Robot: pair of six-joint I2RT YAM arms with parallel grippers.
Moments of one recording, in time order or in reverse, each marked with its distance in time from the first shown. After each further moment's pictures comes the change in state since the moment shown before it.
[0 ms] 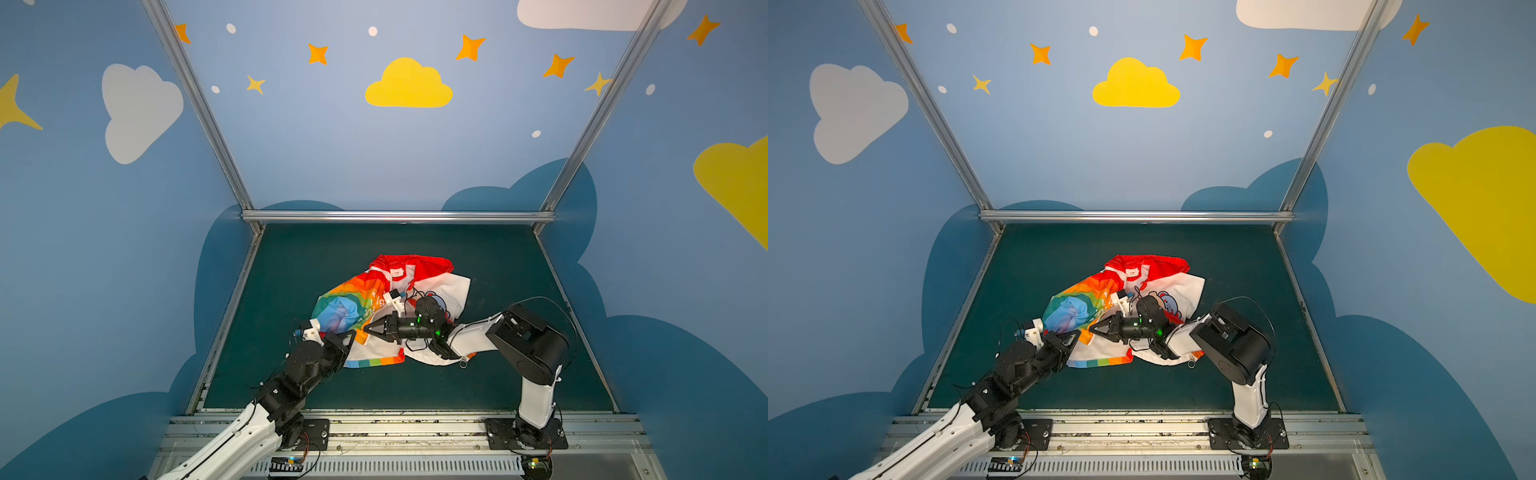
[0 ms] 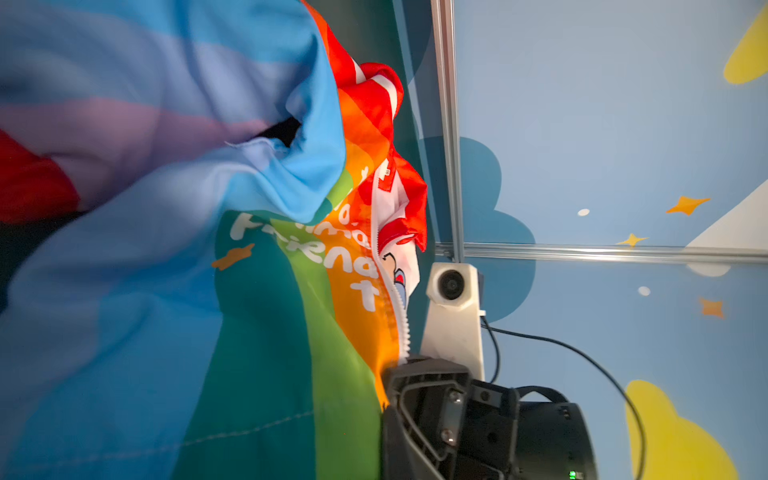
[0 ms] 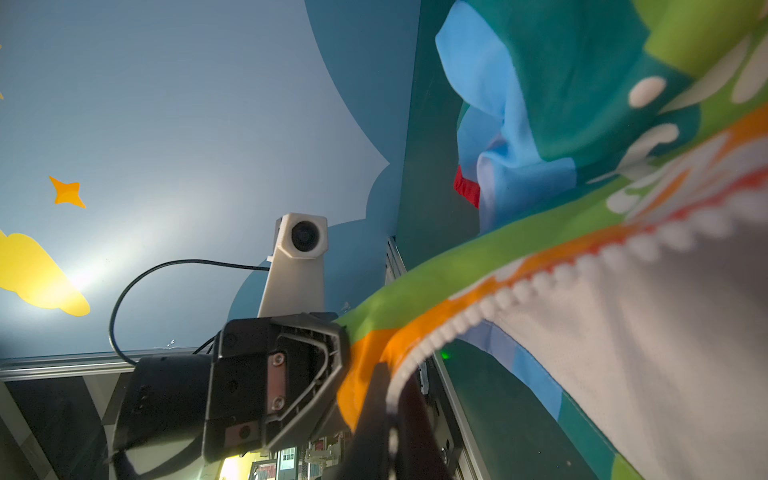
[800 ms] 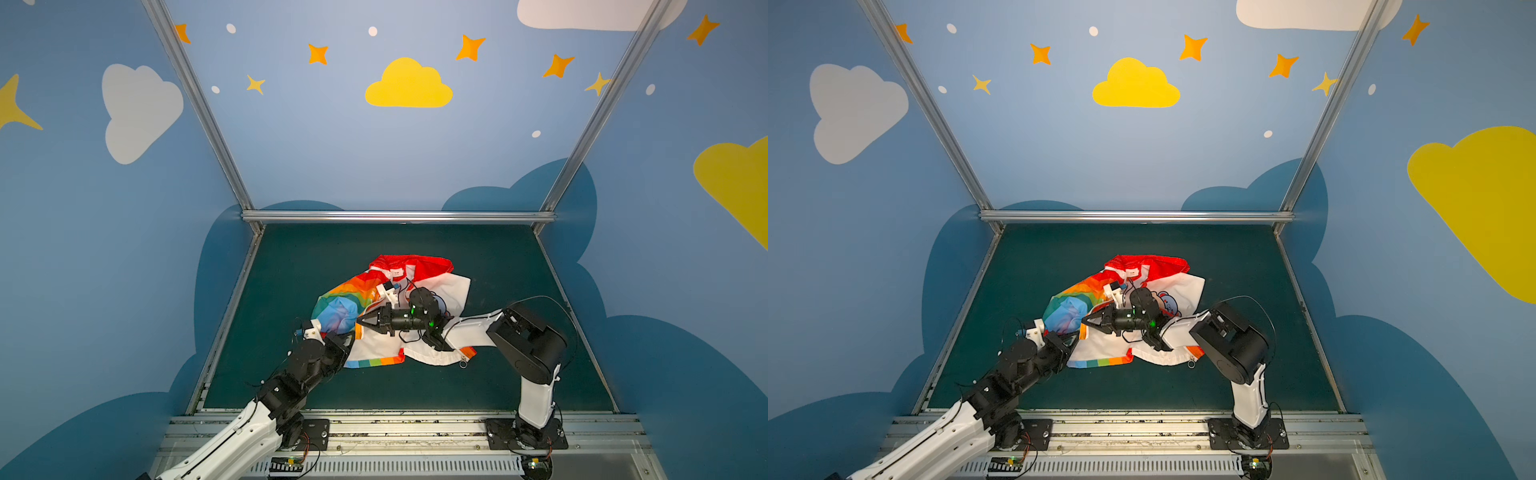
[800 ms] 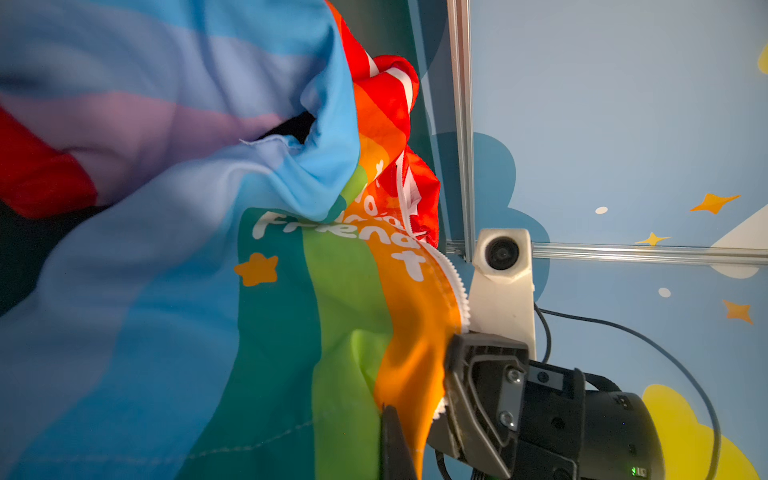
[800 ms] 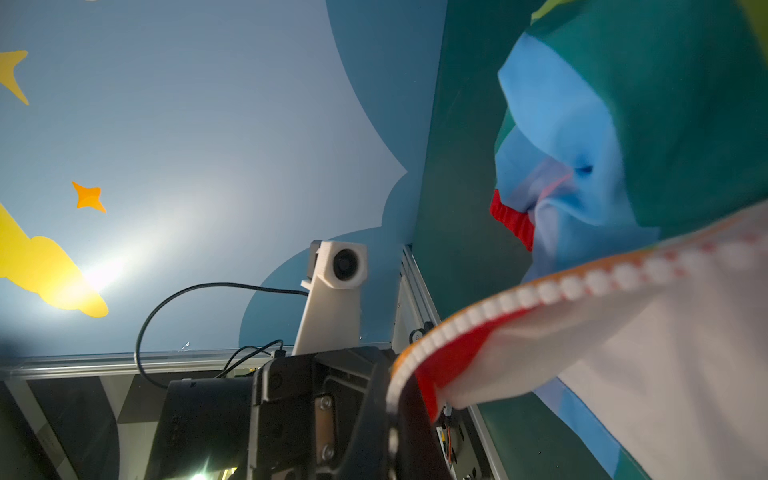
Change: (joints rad) left arm 0.000 0.026 0.015 -0.009 0.008 0.017; right arm 0.006 0.012 0.119 -0.104 -0.008 0.001
